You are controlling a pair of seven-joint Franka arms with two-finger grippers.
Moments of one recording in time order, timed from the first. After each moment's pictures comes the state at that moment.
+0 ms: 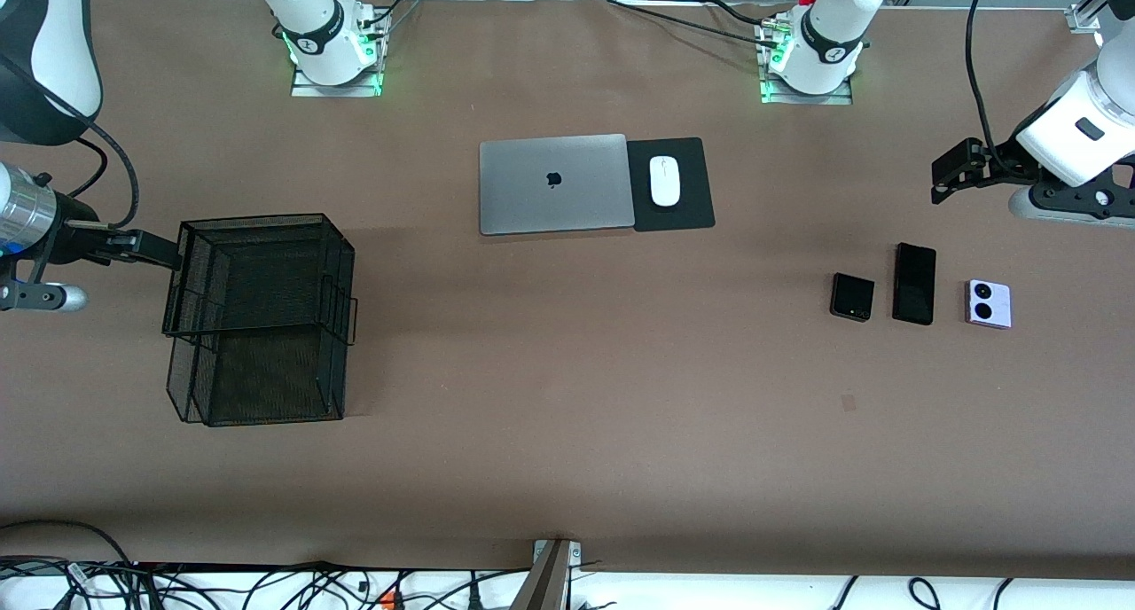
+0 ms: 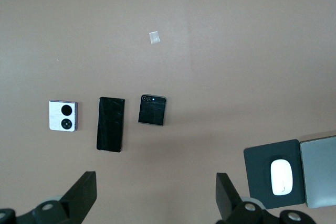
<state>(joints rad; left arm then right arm) -0.12 0.01 0.05 -1.62 0.02 1.59 0.03 0.03 0.24 -0.07 -1.52 0.00 1.68 0.03</state>
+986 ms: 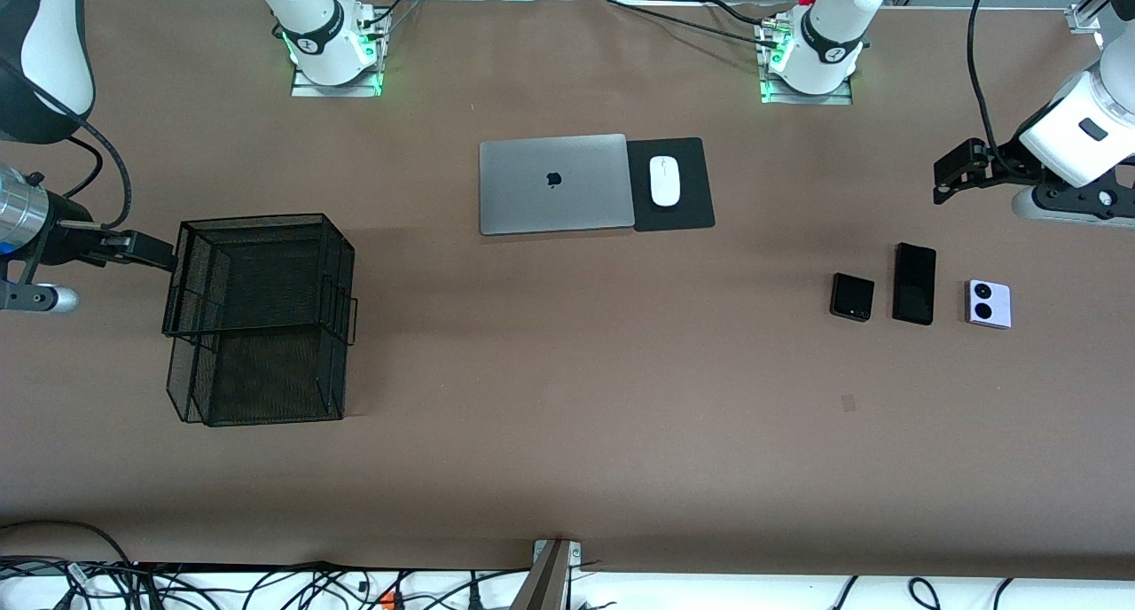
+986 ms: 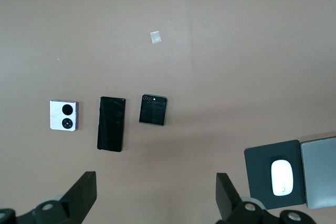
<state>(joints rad) -0.12 0.01 0.05 -1.62 0.02 1.59 0.03 0.03 0.25 -0.07 -1.50 0.00 1.67 0.03</state>
